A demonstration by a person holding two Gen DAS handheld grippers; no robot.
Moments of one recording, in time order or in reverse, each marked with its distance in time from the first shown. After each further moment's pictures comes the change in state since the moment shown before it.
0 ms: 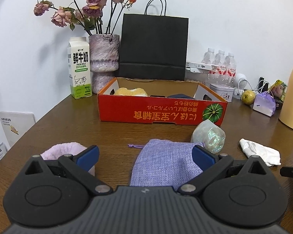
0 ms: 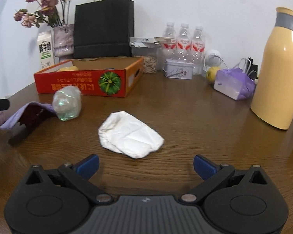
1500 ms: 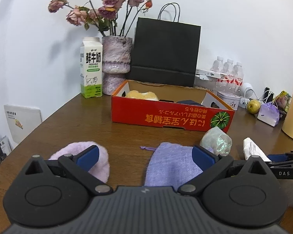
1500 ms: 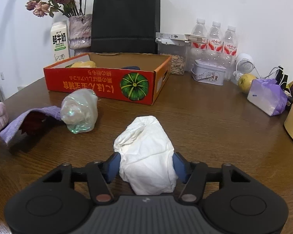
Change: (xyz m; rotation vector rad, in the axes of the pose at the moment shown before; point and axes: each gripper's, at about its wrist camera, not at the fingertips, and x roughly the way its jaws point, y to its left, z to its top) left arm -0.015 0.022 0.001 -0.069 -0.012 0.026; right arm 0.054 0.035 0.035 -0.076 0.025 0.106
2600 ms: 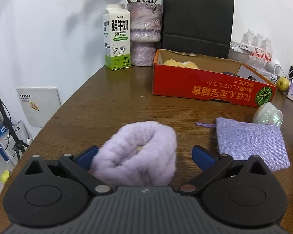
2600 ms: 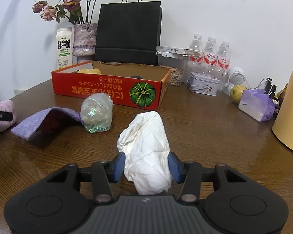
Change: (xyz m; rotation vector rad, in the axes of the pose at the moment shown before) left arm 0.044 0.066 -0.002 0.025 0.174 0.102; right arm -0.033 0.032 -0.016 -0.023 -0.074 -0.074
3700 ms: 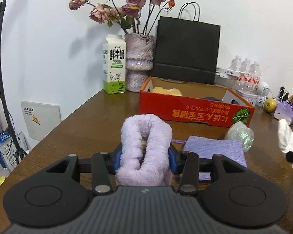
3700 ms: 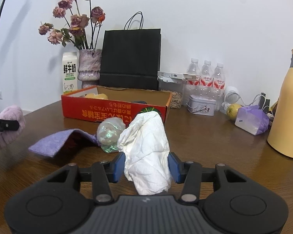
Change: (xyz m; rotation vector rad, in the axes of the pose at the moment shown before) left arm -0.059 -0.033 -0.012 -0.040 -0.168 -0.010; right arm -0.037 0.025 -0.004 0.031 -0.157 -0.004
